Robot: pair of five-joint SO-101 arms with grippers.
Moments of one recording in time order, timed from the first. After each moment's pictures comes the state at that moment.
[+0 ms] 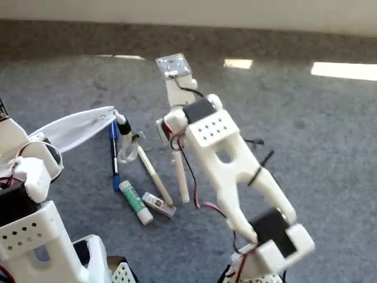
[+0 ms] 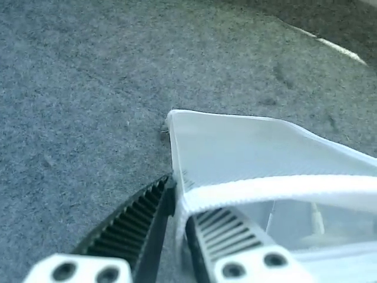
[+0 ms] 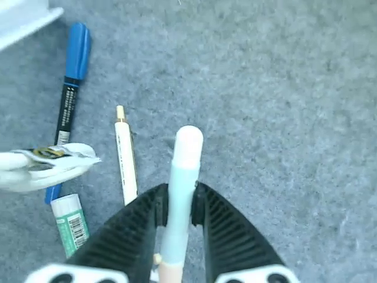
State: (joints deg) left arm -30.5 -56.7 33.5 74.9 9.2; right arm -34.2 -5.5 8.1 66.6 -6.8
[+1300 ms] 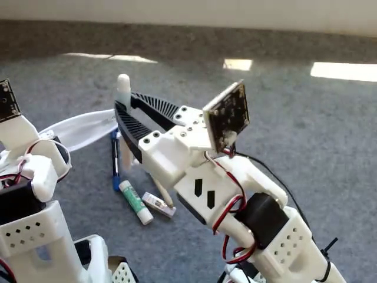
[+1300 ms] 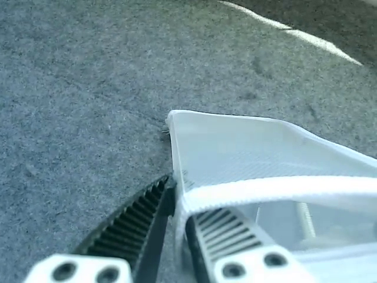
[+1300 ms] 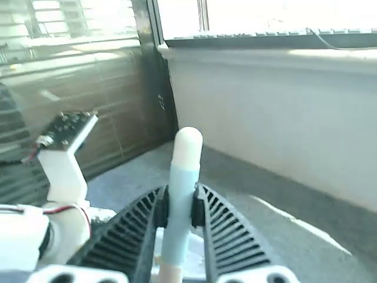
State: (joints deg) left arm -27.0 -56.7 33.5 74.9 9.2; right arm -50.6 -51.8 22.6 33.1 -6.8
